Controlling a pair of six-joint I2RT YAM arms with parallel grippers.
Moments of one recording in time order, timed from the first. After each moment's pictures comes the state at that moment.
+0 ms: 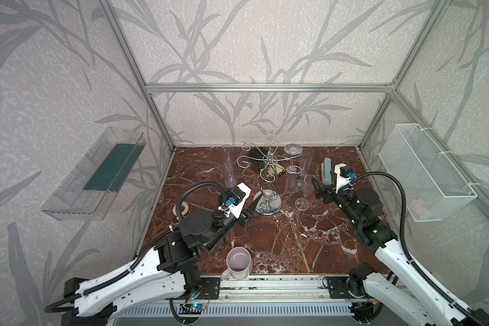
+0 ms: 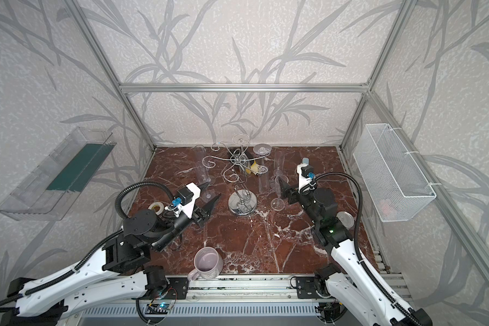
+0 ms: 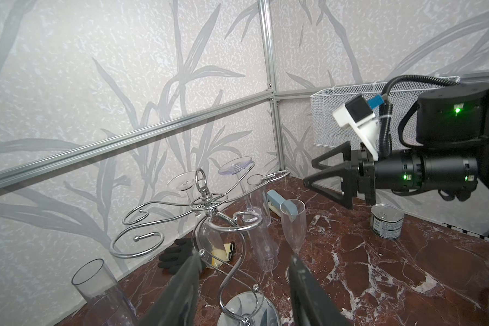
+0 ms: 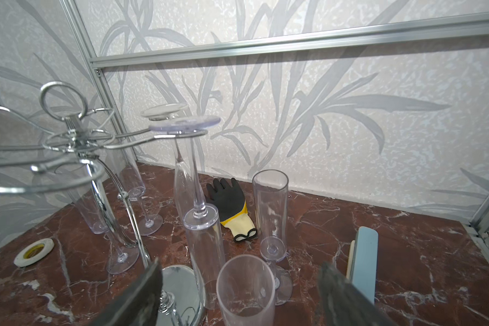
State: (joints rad) left arm -1.11 0.73 0.86 -0.07 -0.41 0.20; right arm 0.36 0.81 0.67 0.08 -0.04 0.13
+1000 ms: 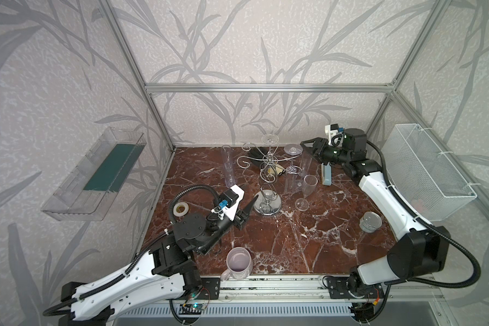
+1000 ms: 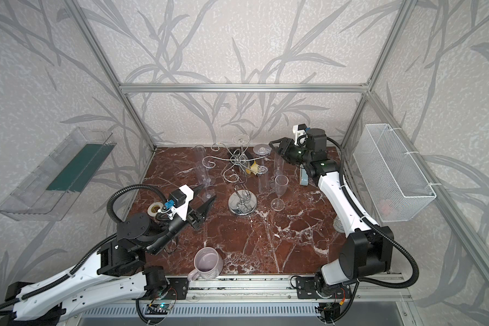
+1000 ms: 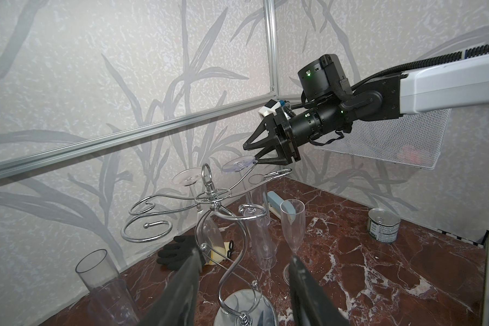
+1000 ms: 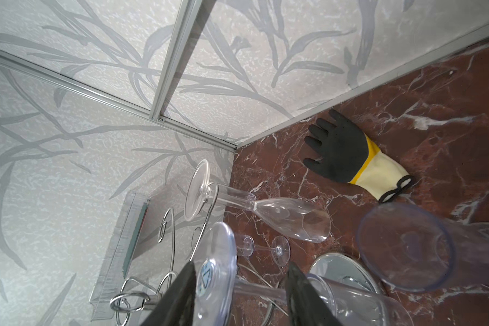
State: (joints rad) left arm -1.11 0.67 0.83 -0.08 -0.42 0.16; right arm 0.18 1.51 1.38 -0.20 -0.65 0.91
